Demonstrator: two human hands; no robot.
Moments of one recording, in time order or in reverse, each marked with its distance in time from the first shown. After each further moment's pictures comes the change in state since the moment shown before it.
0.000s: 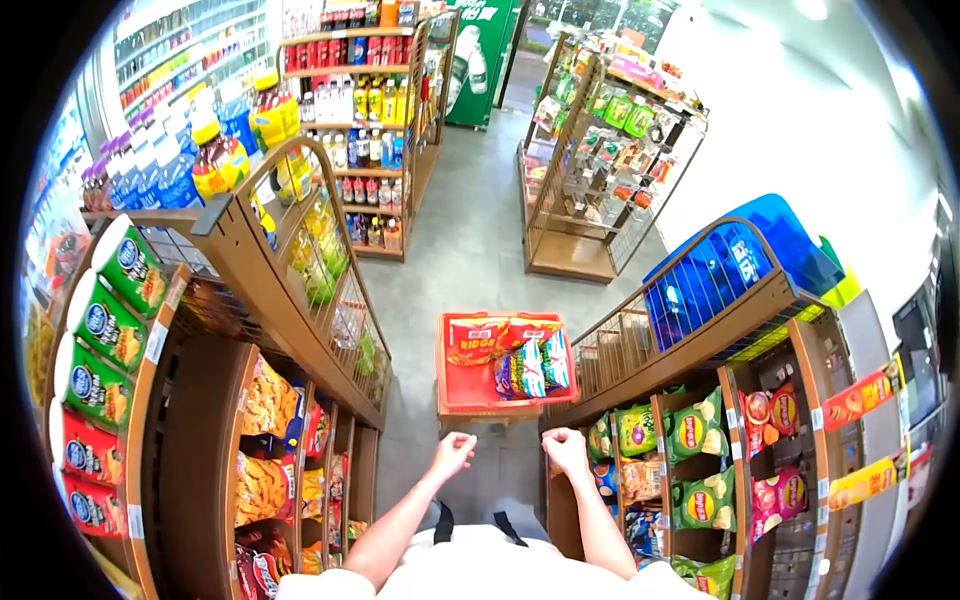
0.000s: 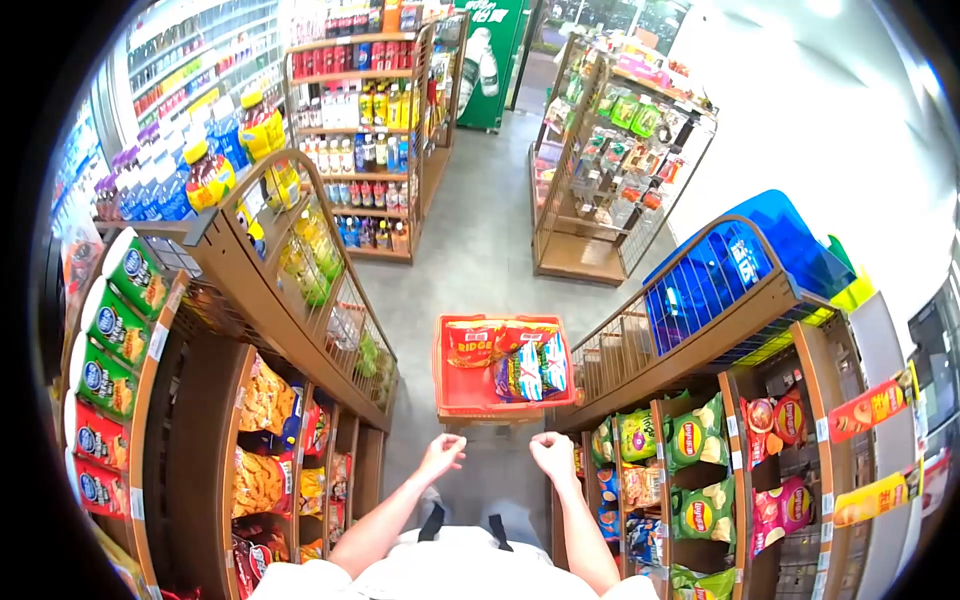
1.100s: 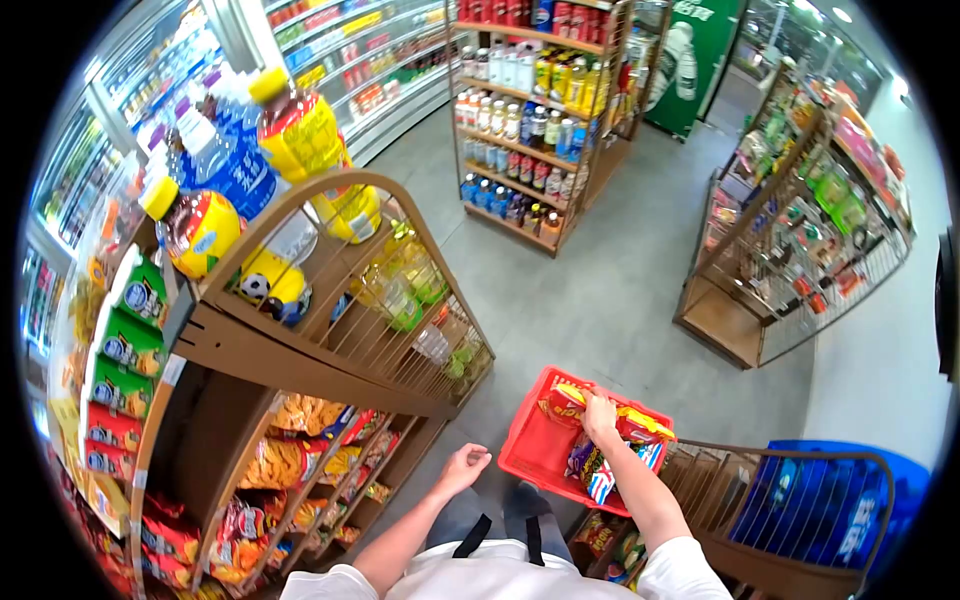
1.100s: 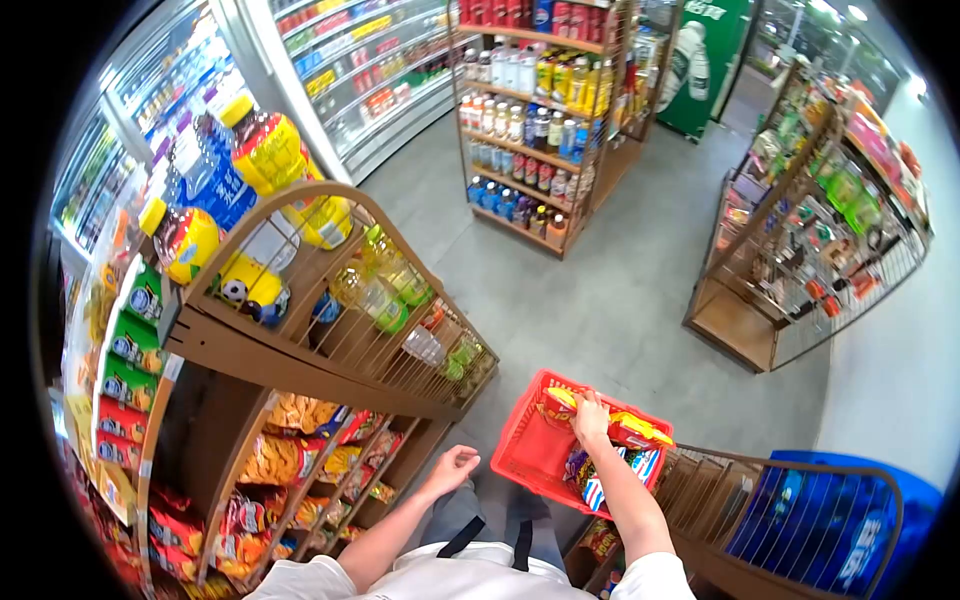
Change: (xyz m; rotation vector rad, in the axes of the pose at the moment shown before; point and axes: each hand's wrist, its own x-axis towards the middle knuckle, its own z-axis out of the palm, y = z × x) left_hand 0.062 0.063 -0.050 0.167 0.516 -0.003; right_hand 0.334 -0.049 0.160 -0.719 -0.443 -0.638
